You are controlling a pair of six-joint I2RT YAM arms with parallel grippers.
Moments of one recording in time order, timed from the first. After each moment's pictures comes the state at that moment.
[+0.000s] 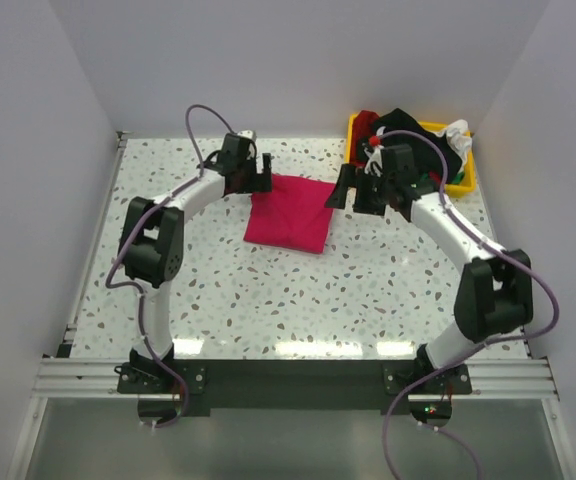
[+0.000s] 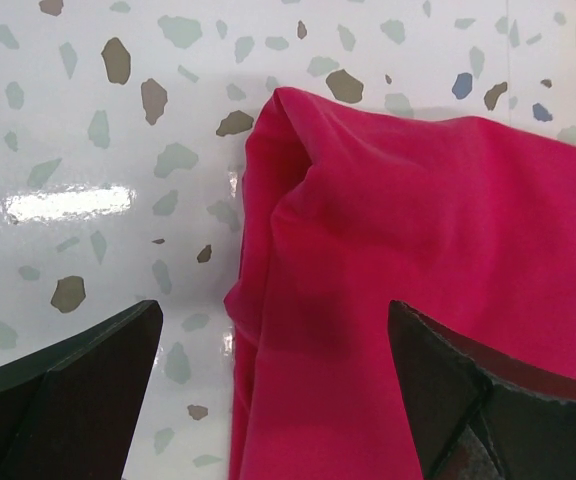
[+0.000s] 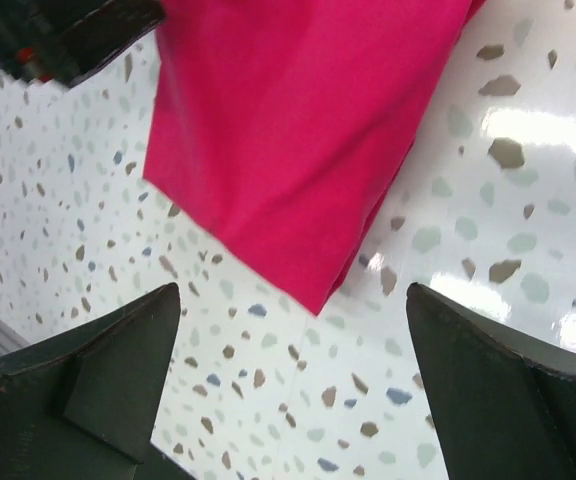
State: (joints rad) left arm -0.34 2.08 1.61 -0.32 -0.02 -0.35; right arm 0.26 1.66 1.30 -0.42 -0.36 0.41
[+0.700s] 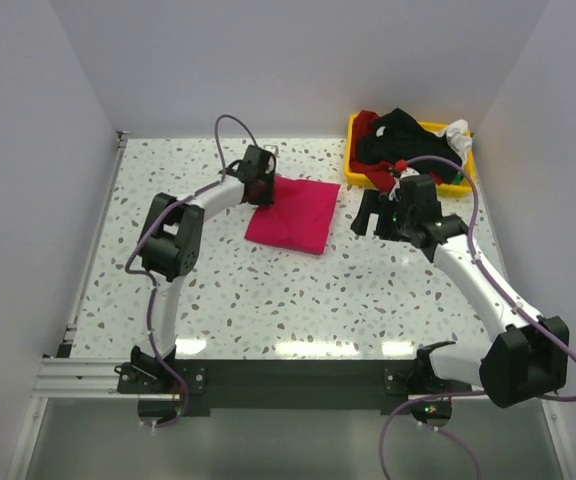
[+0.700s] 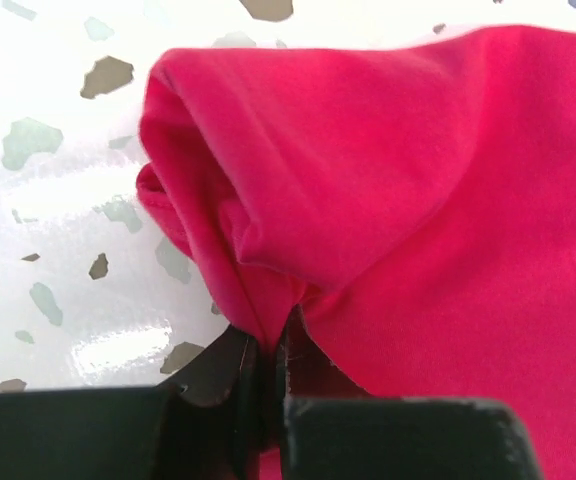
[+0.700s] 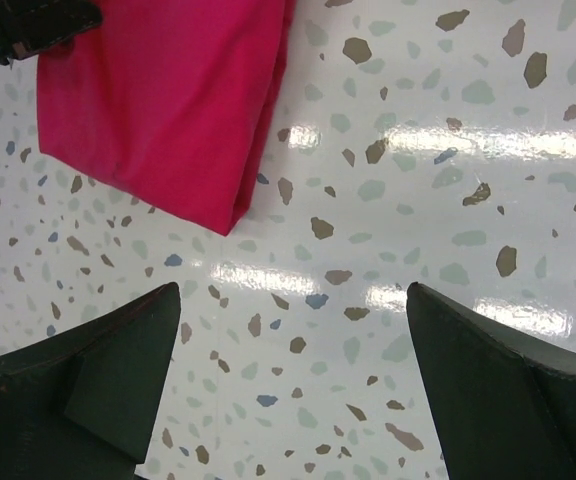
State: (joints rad) left arm -0.41 2.21 1.64 -0.32 -0.01 -0.27; right arm 0.27 1.24 0.99 -0.50 -0.10 0.41
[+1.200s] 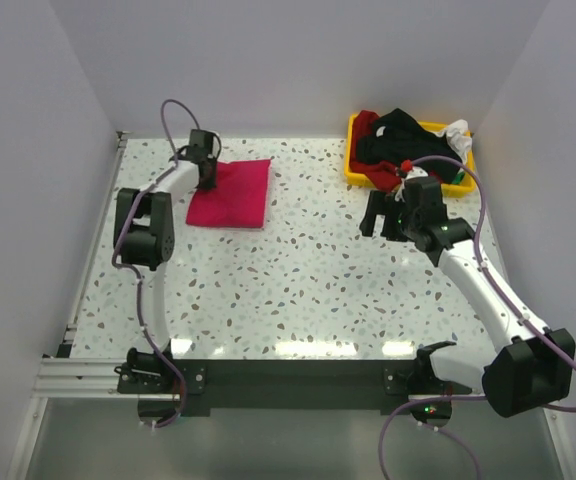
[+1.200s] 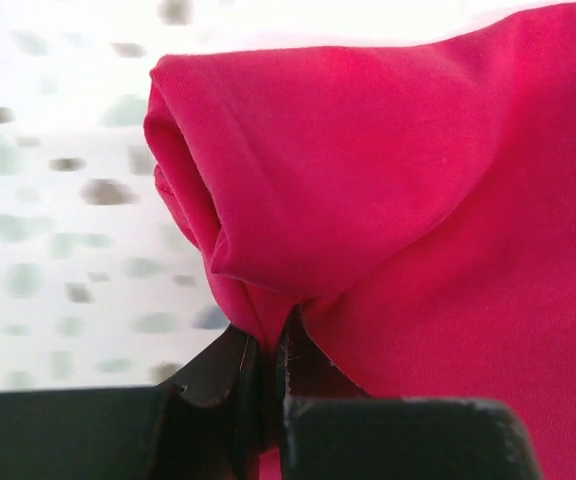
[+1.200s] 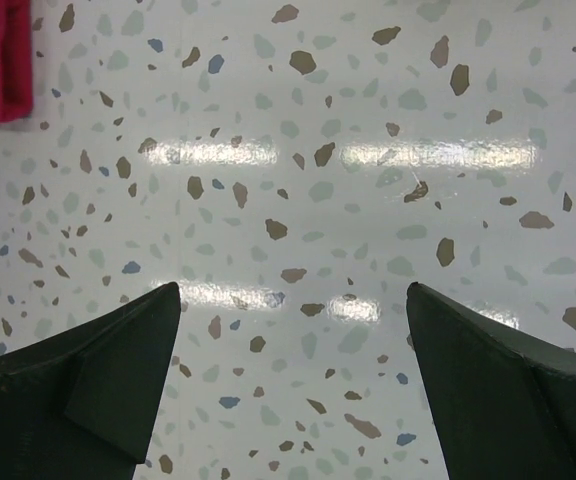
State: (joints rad) left arm -0.17 2.24 1.73 -0.39 -0.22 -0.03; right arm 0.27 1.19 0.99 -0.54 -0.01 0.35
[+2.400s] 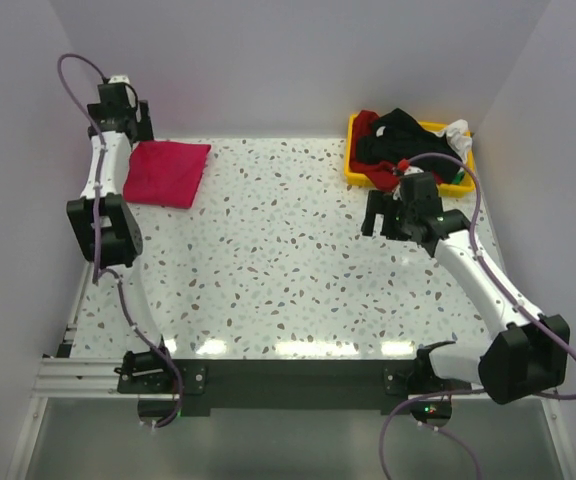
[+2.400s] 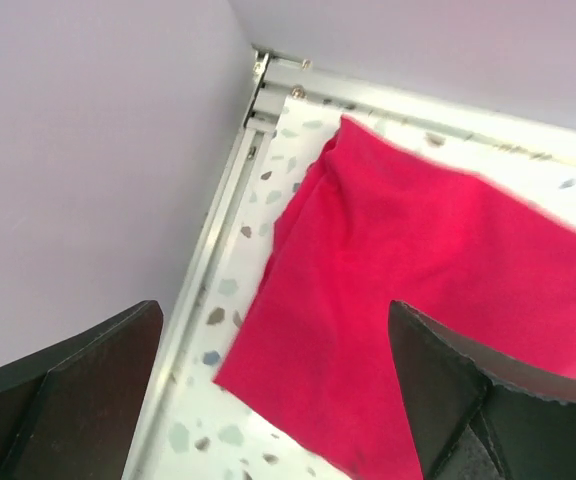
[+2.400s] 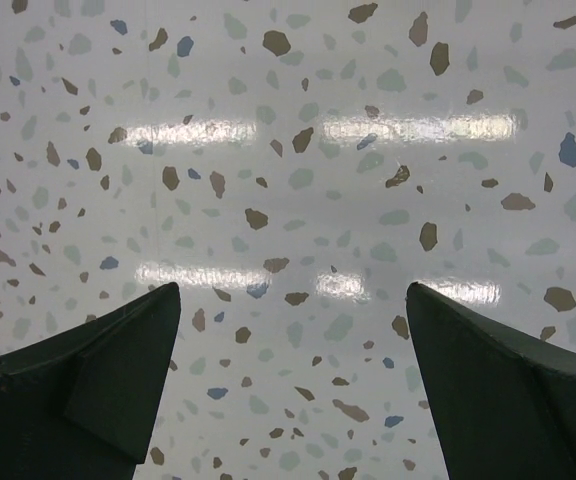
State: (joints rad) left arm 0.18 2.27 2.17 -0.52 -0.27 0.07; right arm 0.27 1.26 1.05 -0.62 0.03 0.35
